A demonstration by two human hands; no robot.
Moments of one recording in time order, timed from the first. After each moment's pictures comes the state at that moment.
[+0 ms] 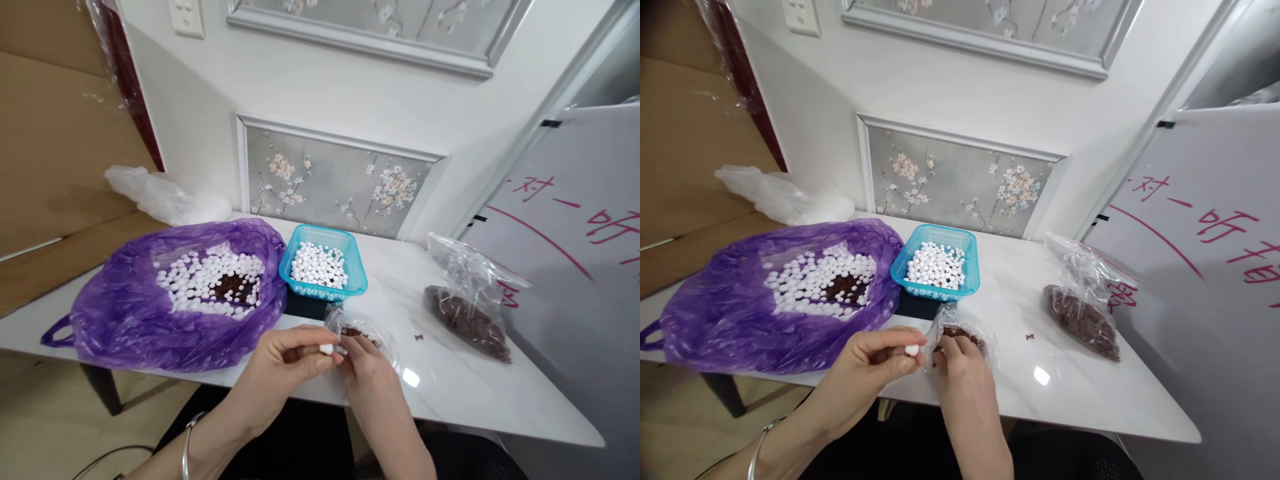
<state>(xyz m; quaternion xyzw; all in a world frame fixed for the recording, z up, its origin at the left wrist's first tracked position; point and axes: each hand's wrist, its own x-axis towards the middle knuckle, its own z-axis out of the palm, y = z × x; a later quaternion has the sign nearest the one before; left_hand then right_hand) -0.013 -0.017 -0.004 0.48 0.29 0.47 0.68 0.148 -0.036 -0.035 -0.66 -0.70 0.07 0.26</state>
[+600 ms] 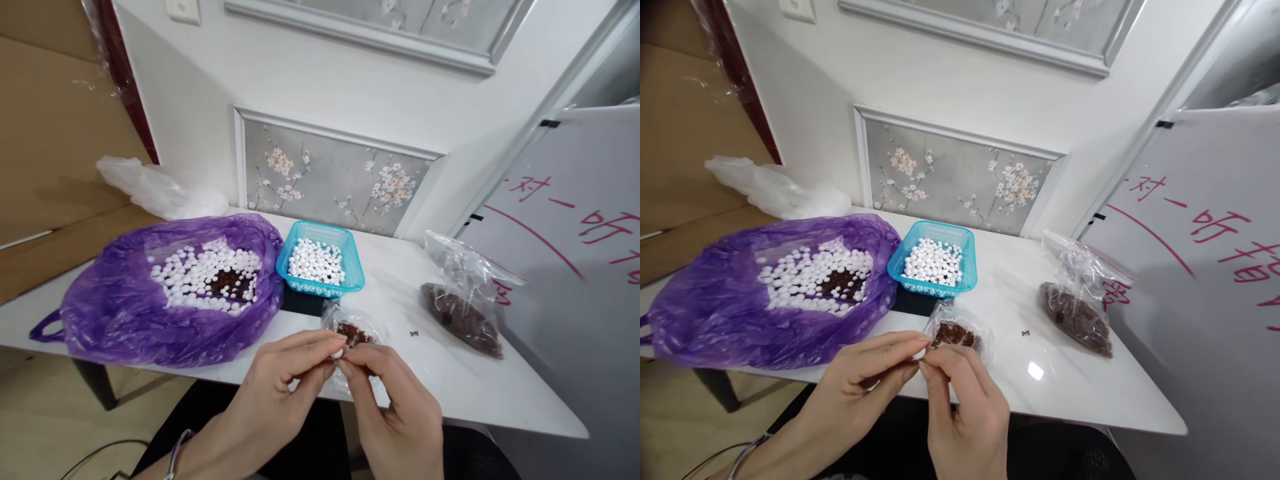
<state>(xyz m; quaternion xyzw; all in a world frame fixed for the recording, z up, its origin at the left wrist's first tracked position) -0.013 -0.031 0.009 0.75 0.29 0.47 0.36 0.139 -0.073 0.000 -0.48 -0.67 0.04 0.56</state>
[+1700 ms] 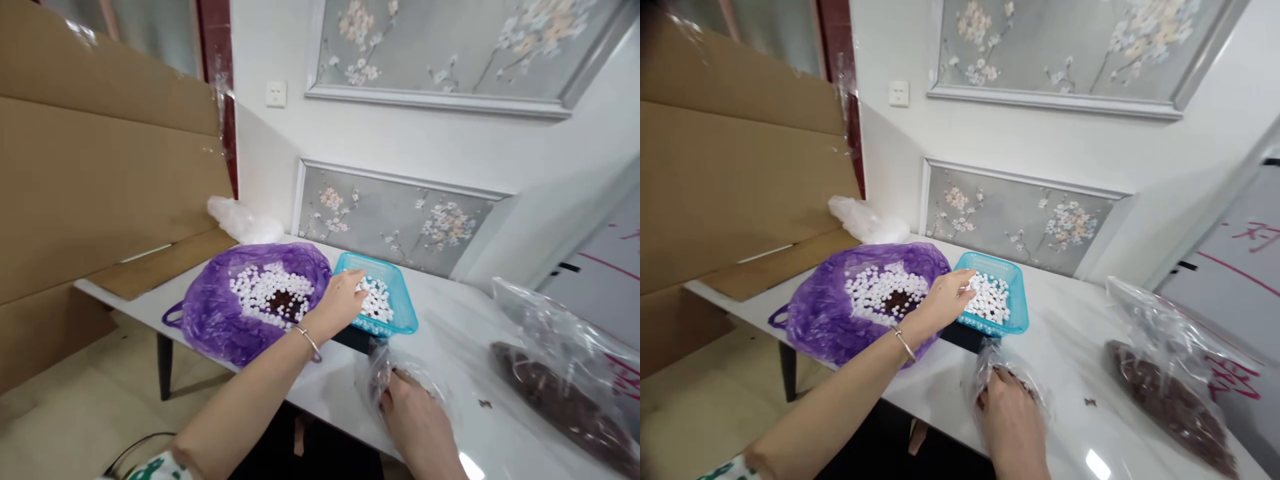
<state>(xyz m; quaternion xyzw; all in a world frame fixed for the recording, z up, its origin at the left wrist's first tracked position) -0.005 0.085 0.040 0.74 0.45 0.44 0.24 0.151 -0.015 -0.054 -0.65 -0.74 0.01 0.17</state>
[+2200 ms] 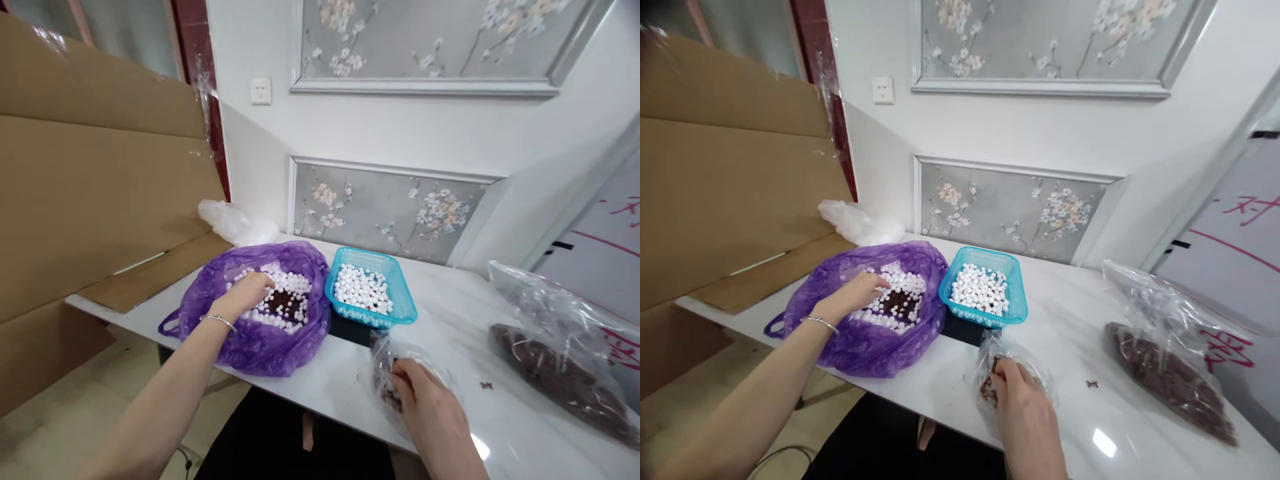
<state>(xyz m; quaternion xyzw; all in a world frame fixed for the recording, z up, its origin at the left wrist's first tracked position) -0.178 0.111 0.023 0.77 0.63 0.10 0.09 0.161 -0.026 -0.058 -0.67 -0.68 0.05 0.30</state>
